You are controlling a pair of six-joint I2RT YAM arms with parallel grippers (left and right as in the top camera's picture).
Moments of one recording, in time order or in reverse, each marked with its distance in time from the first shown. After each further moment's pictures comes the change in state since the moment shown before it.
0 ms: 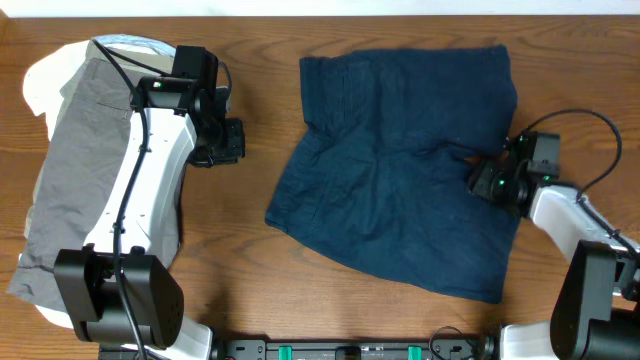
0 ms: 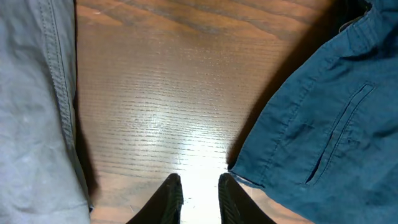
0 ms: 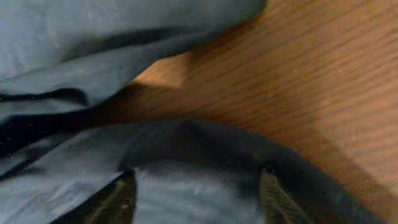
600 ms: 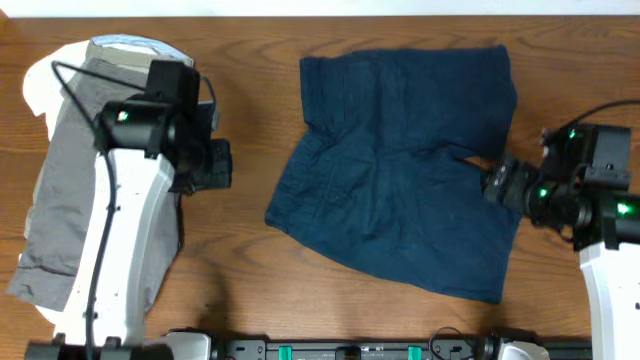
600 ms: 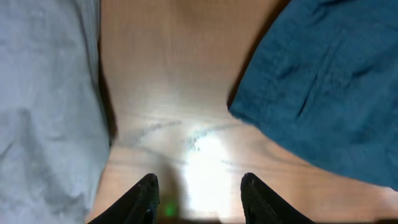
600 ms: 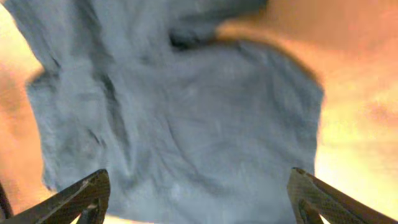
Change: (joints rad) left arm 0.000 -0.239 0.001 -0.226 0.000 0.005; right arm 0.047 -0.490 0.325 -0.821 0.015 0.030
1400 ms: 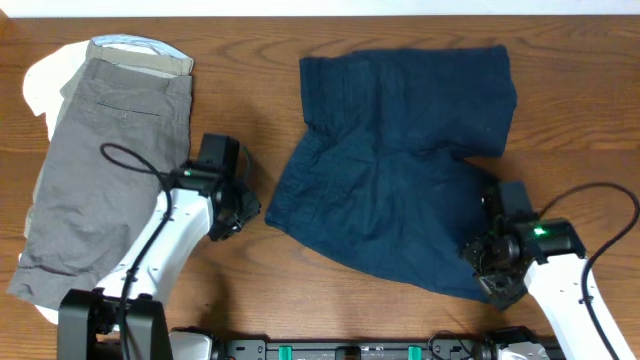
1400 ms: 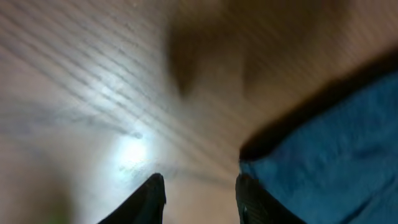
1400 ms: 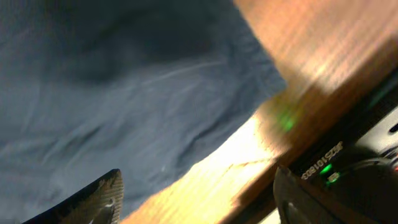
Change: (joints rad) left arm -0.071 -0.001 -0.658 0.650 0.001 -0.662; right arm 0.251 -0.031 -0.426 -0.035 0.184 0.819
